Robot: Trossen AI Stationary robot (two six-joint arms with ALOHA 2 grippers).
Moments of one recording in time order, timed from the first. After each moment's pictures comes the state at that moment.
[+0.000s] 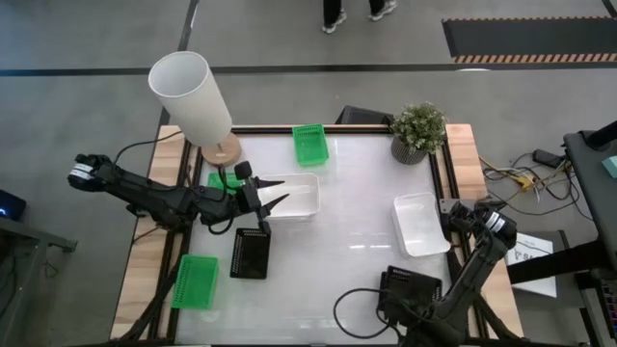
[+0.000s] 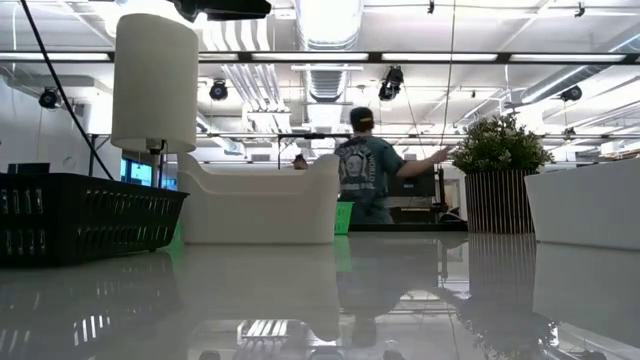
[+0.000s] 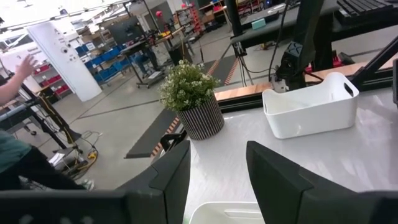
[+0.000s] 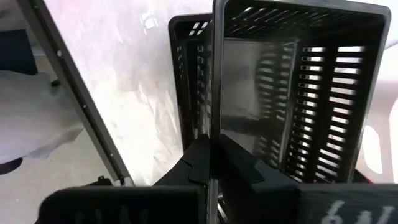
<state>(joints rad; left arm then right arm) -0.26 1.08 0.75 0.23 -0.68 0.27 0.93 1.98 1.76 -1.45 0.03 1.20</state>
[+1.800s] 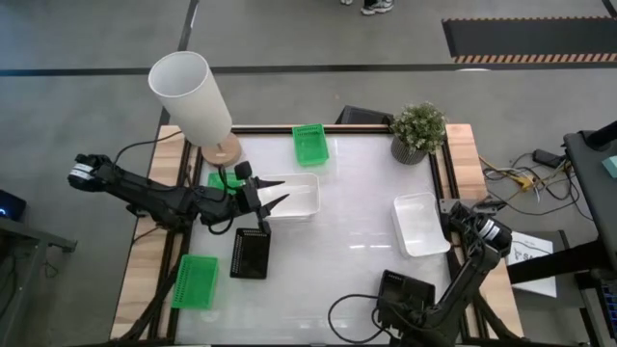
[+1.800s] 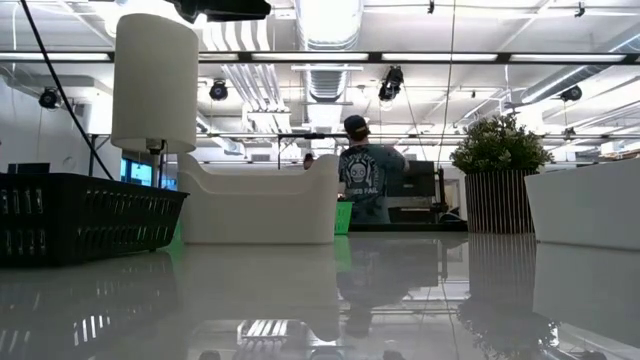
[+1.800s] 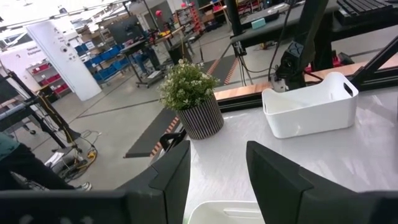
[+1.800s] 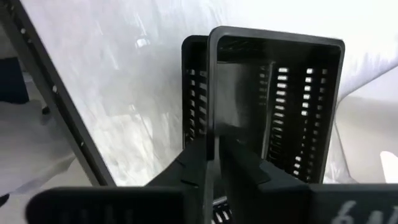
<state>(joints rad) -0.26 1.08 0.74 0.23 -0.67 0.27 0.93 2.05 1.76 -1.40 0.13 1.24</state>
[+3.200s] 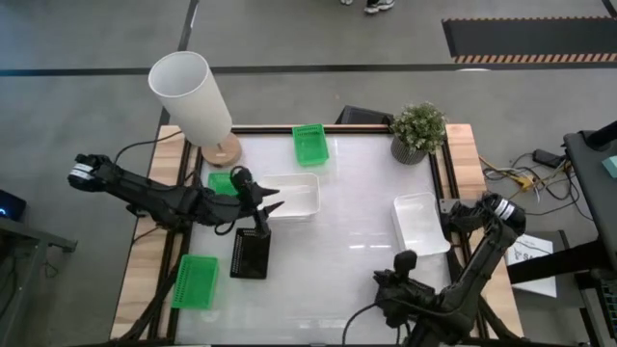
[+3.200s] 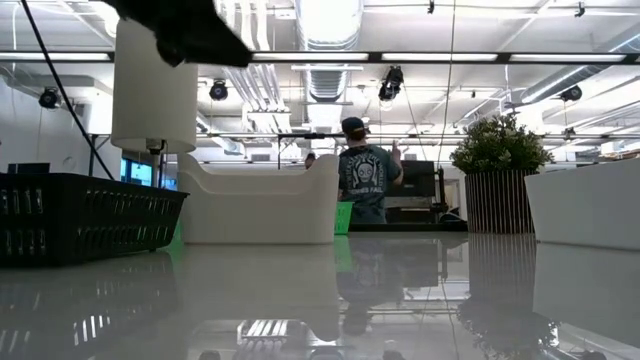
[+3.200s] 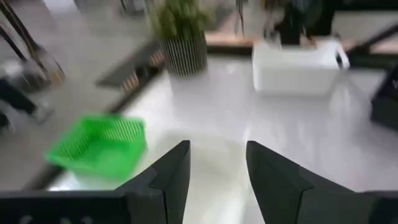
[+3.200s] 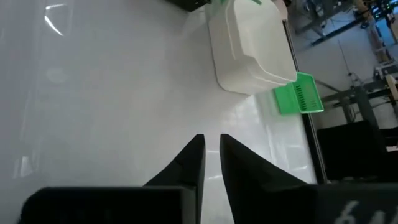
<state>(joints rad) -0.26 1.08 0.76 -0.12 -0.63 -0.21 0.94 1.85 1.61 -1.38 0.87 0.82</state>
